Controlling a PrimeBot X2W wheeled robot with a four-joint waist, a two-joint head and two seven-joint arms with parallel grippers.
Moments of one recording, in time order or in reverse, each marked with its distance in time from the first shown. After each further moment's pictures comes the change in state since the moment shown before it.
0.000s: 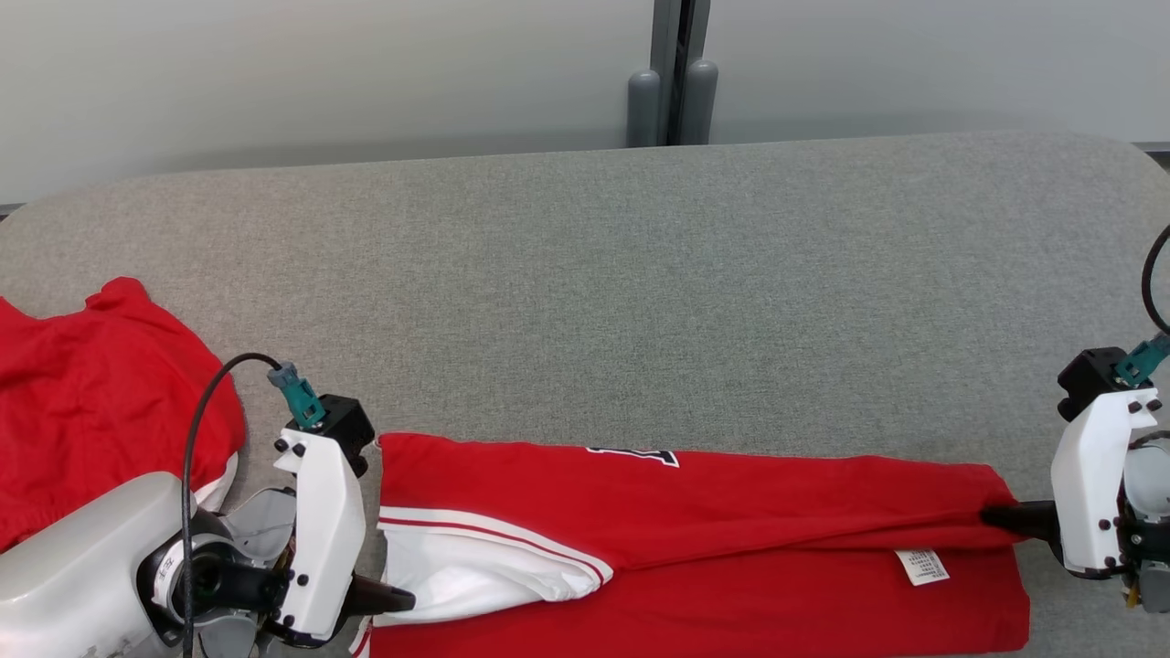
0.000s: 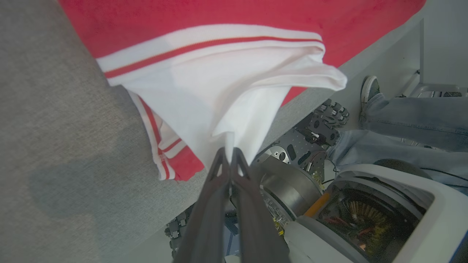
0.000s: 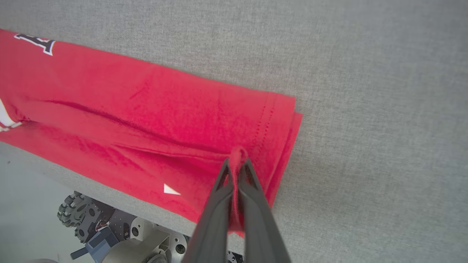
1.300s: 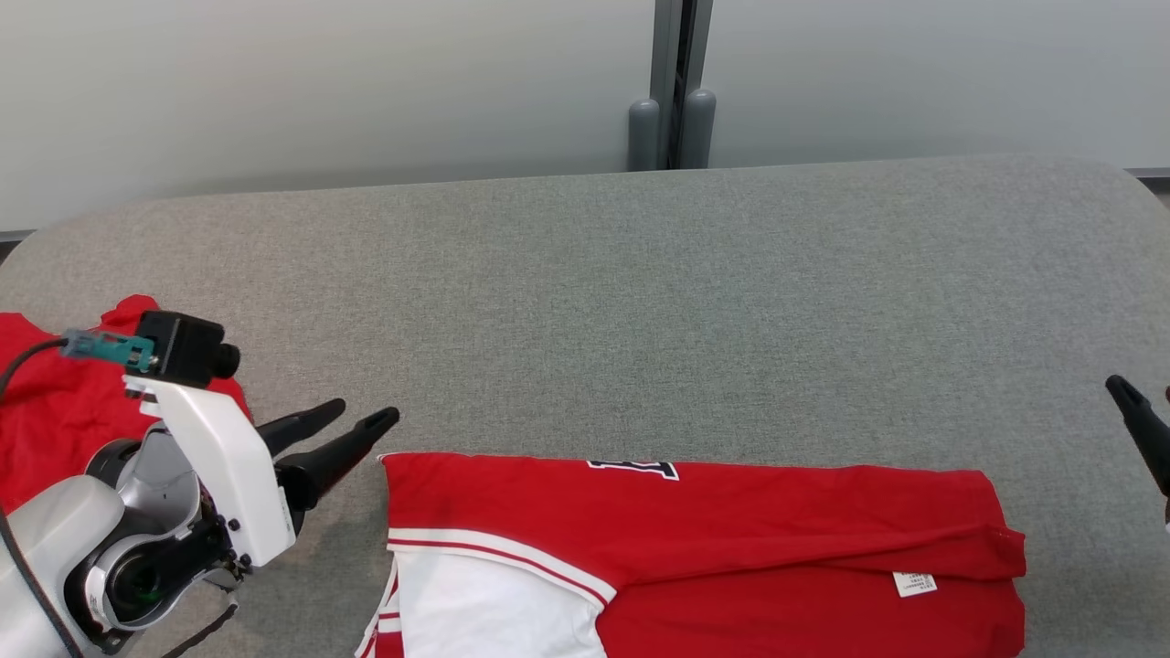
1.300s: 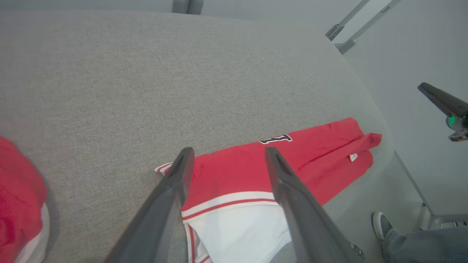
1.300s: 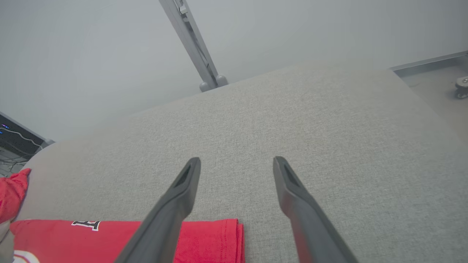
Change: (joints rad) left arm 0.125 0.050 0.223 -0.057 0.083 -0.003 -0.560; right arm 0.352 0.183 -0.633 -0.219 -0.233 0.000 -0.486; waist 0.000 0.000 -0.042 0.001
